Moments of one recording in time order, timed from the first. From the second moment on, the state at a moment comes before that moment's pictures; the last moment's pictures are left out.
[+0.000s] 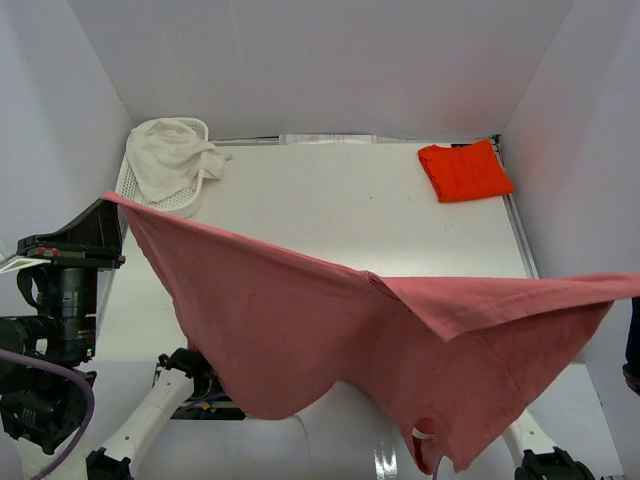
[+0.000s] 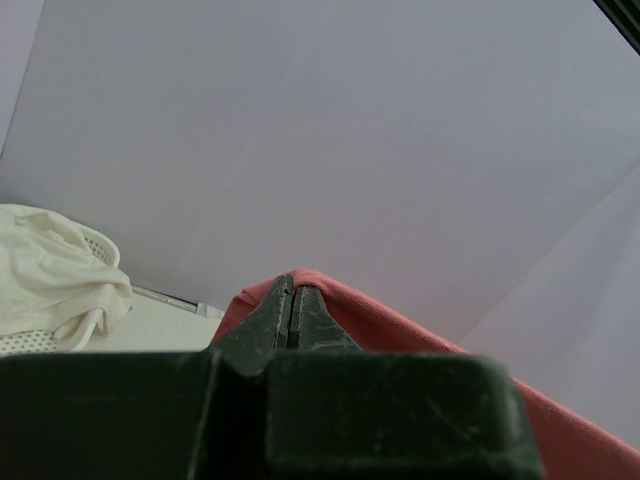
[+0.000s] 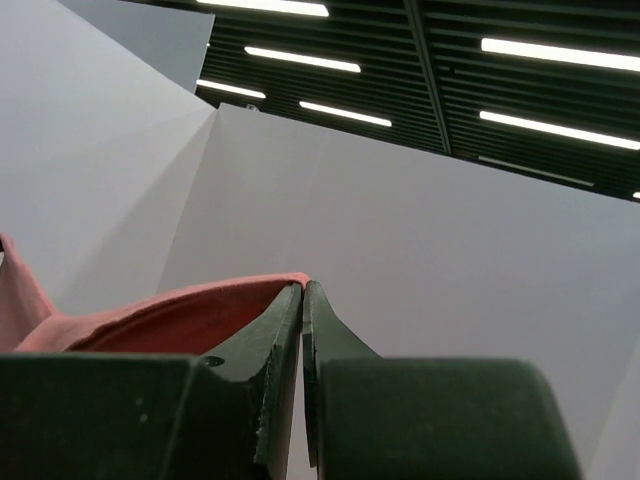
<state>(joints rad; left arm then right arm) -0.33 0.52 1.45 -0.51 -0.36 -0.46 0.16 0.60 2.04 -0.51 -0.44 0.02</state>
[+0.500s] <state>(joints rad) -0.33 0.83 1.16 -0.46 -0.41 -0.52 0.16 0.82 1.60 -0.42 -0.40 0.10</state>
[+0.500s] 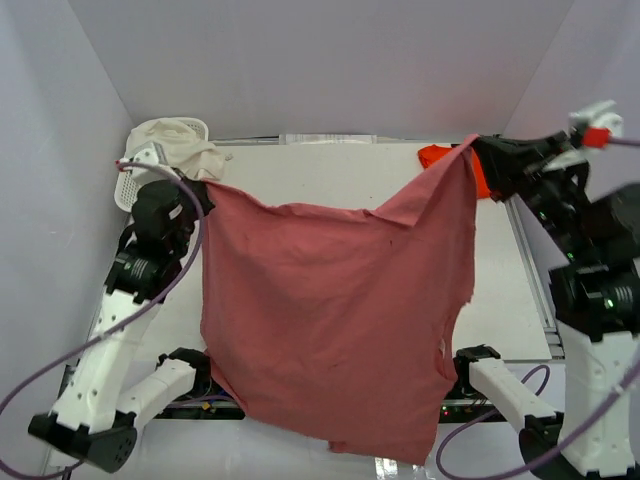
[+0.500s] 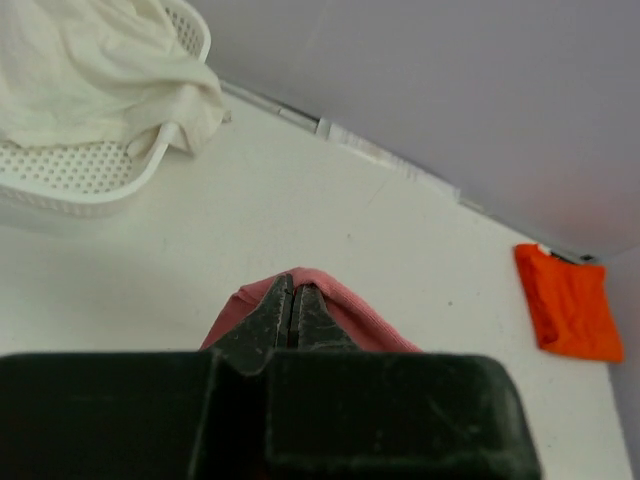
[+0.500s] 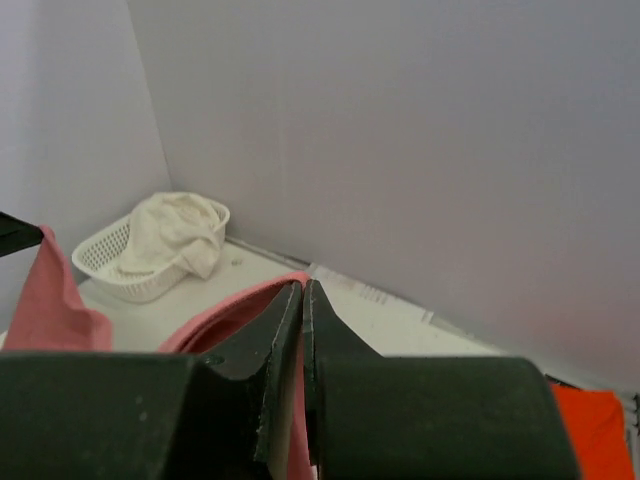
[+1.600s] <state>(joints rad) -0.04 0.90 1.06 -0.31 0.00 -0.61 -0.06 0.72 1.04 0.13 -0.83 0.39</state>
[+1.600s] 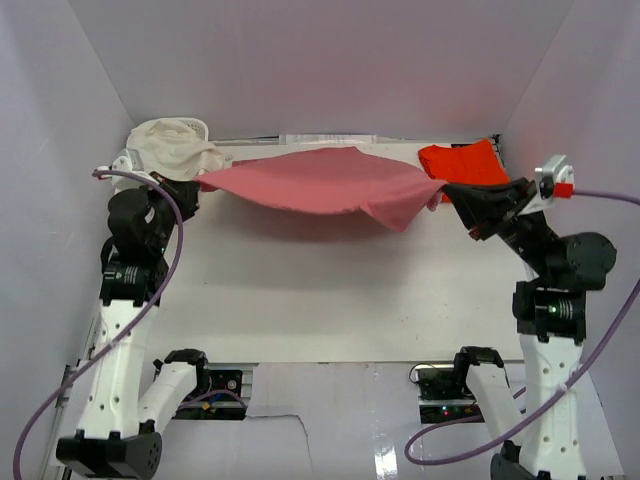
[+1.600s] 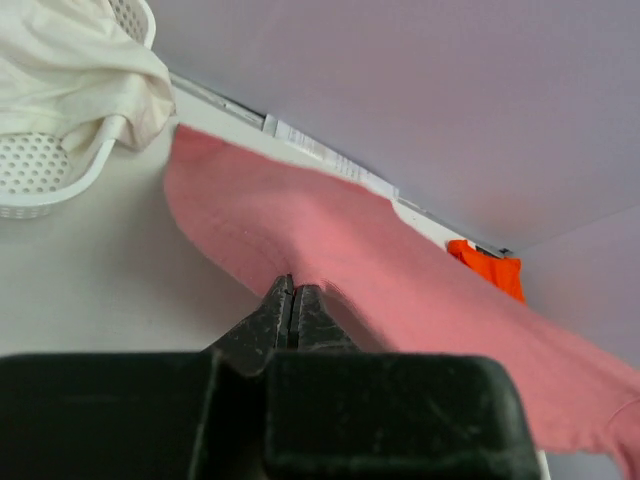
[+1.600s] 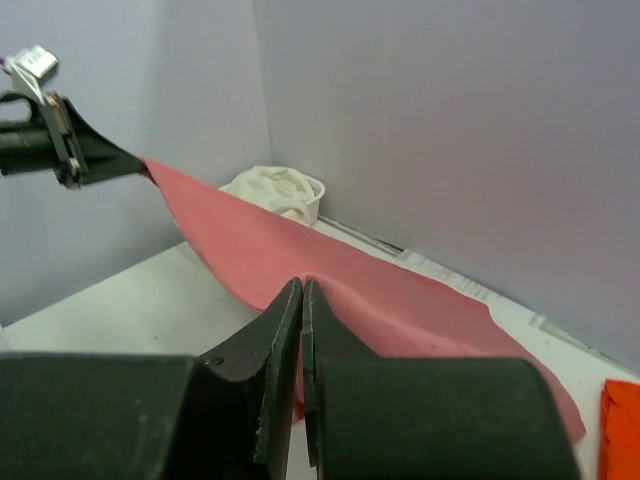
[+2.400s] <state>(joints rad) -0.04 0.73 1.76 -0.58 -0.07 -0.53 -0.06 0.64 1.94 -0.14 -0.78 0.32</state>
